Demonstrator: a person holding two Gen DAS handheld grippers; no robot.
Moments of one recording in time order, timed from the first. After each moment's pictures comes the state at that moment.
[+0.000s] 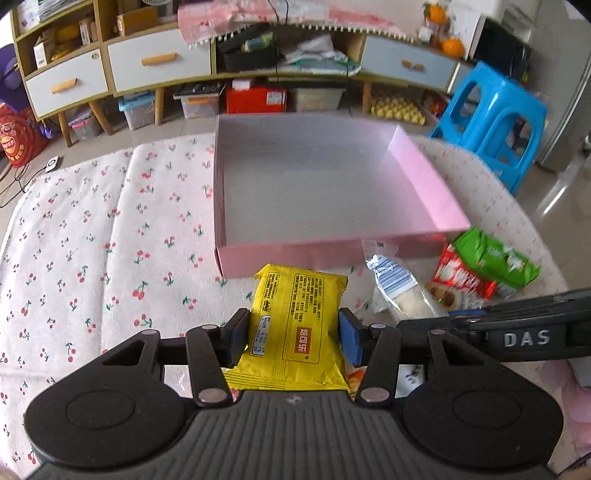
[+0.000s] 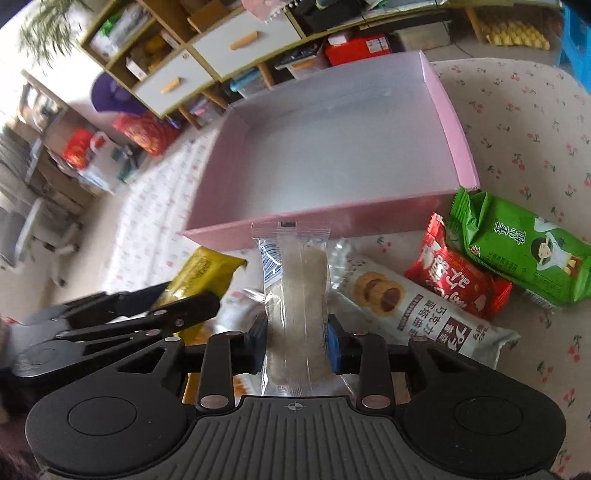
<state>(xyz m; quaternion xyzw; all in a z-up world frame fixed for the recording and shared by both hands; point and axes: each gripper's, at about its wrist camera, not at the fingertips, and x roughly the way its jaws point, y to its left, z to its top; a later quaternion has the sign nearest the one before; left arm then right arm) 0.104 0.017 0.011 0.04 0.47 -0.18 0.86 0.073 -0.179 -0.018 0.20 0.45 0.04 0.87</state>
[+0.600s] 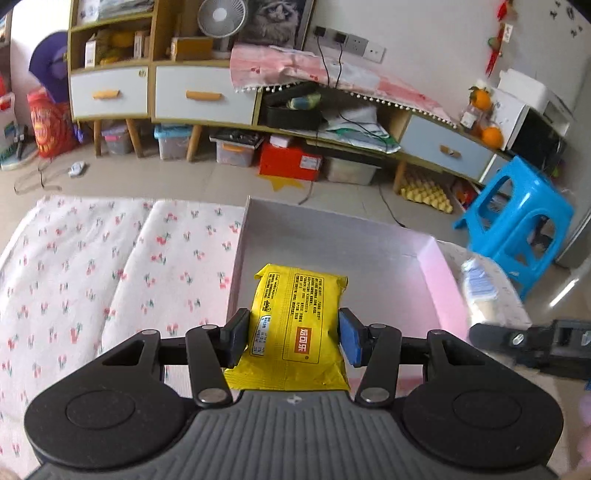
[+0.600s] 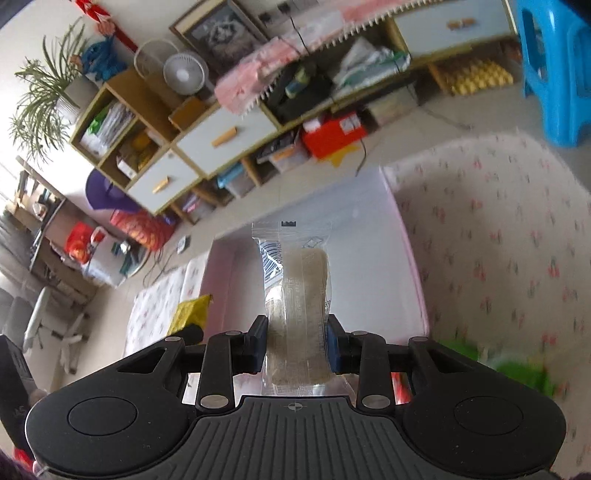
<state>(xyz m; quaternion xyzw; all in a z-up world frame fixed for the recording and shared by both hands) 0.160 0.010 0.010 -0.04 0.39 -0.12 0.91 0.096 -0.240 0.017 0.25 0.32 -0.01 0.91</state>
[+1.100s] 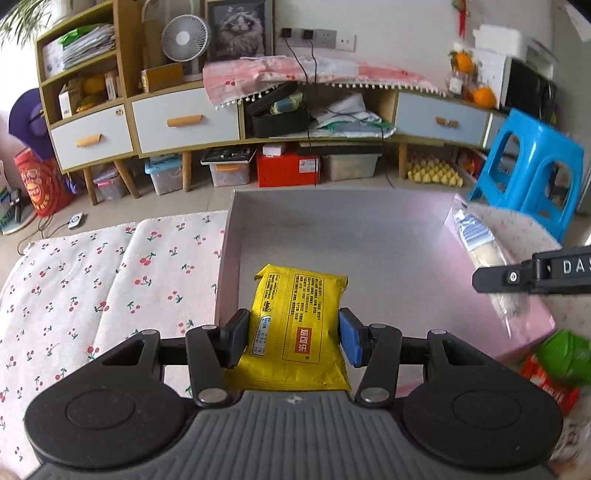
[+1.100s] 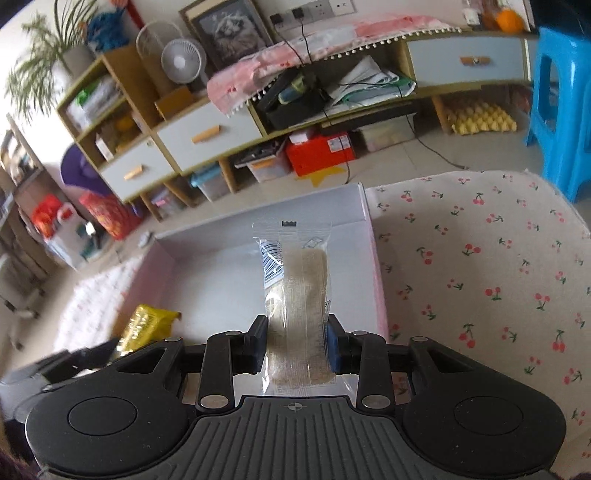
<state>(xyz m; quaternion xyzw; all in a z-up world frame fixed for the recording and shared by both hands) 0.155 -0.003 -0.025 0.06 0.35 -0.13 0.92 0.136 -0.249 -0.026 0.15 0.31 -0.04 0.94</state>
